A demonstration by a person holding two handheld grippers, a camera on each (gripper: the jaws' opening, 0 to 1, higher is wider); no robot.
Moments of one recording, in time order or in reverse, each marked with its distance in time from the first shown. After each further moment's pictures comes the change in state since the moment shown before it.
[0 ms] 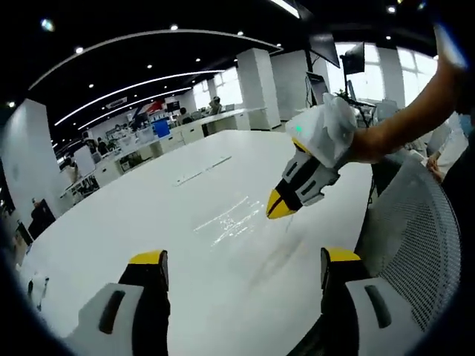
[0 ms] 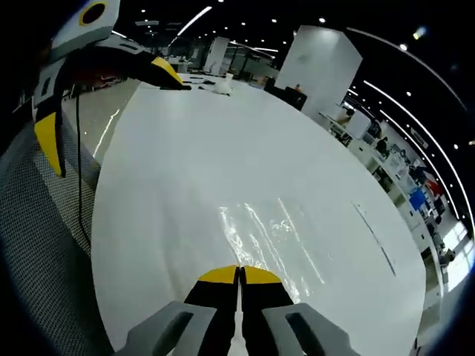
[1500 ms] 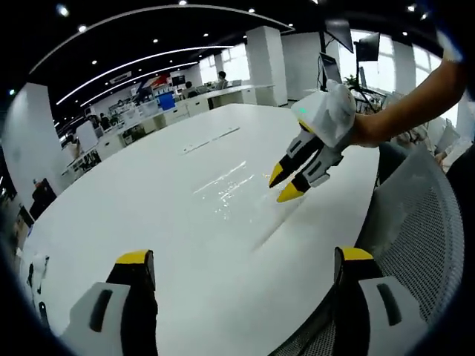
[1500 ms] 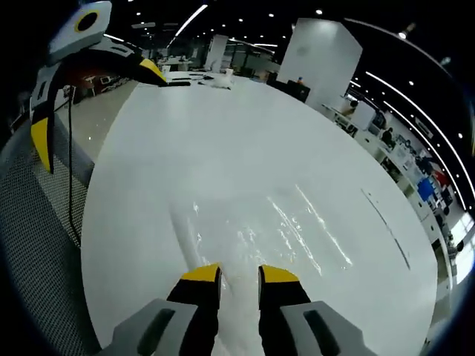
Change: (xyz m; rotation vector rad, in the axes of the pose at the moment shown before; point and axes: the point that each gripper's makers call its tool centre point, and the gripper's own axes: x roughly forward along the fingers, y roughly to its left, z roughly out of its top) left arm -0.007 0.020 -0.036 -0.057 0.140 0.025; right arm 0.020 0.007 -0.011 0.067 0.003 0.048
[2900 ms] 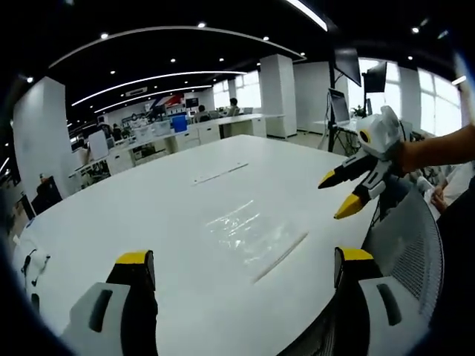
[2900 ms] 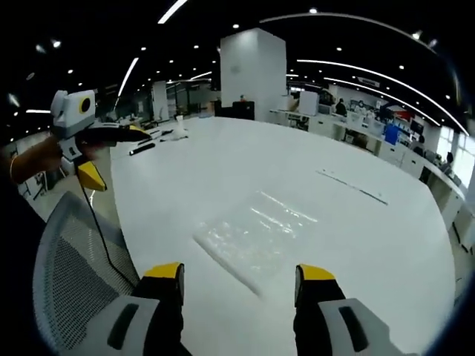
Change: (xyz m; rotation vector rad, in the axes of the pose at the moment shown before) left arm -0.027 -0.002 0.054 -0.084 -0.173 0.017; right arm -0.122 0.008 -0.012 0.418 -0.192 -0.096
